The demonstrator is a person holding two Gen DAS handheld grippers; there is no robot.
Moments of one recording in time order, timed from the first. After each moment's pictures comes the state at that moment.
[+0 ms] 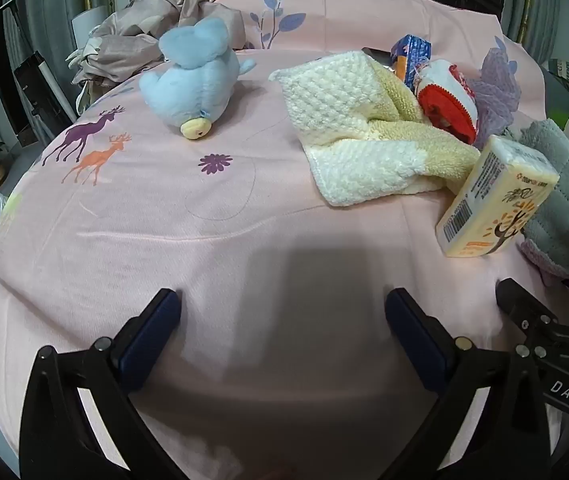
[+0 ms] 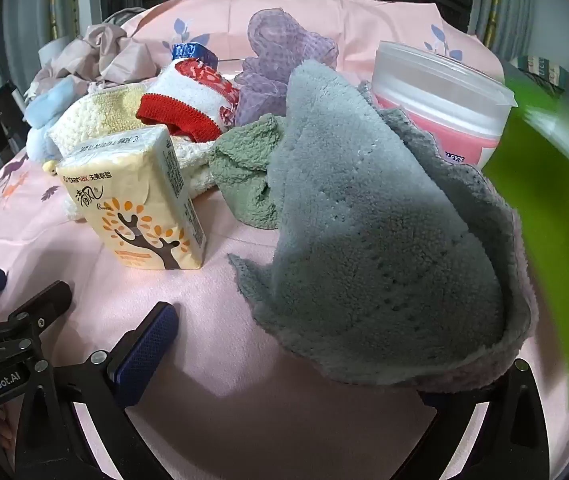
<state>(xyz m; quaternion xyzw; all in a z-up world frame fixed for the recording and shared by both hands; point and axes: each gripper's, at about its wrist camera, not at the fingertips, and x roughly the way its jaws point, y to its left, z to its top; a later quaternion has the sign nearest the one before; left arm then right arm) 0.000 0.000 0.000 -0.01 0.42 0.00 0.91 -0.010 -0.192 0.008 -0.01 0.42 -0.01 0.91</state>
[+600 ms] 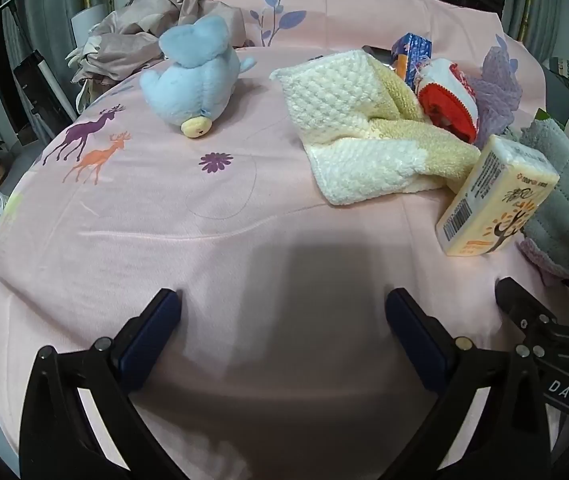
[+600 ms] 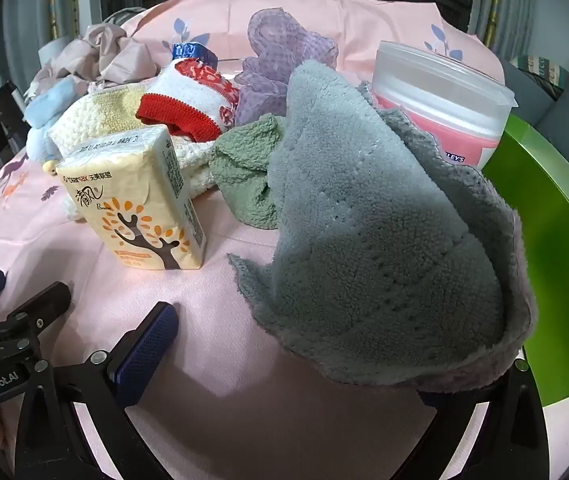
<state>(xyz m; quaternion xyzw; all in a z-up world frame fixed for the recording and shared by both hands) -0.001 0.005 -0.001 -0.01 0.43 0.00 0.90 -0.010 -0.191 0.008 -0.01 0.42 -0.01 0.91</state>
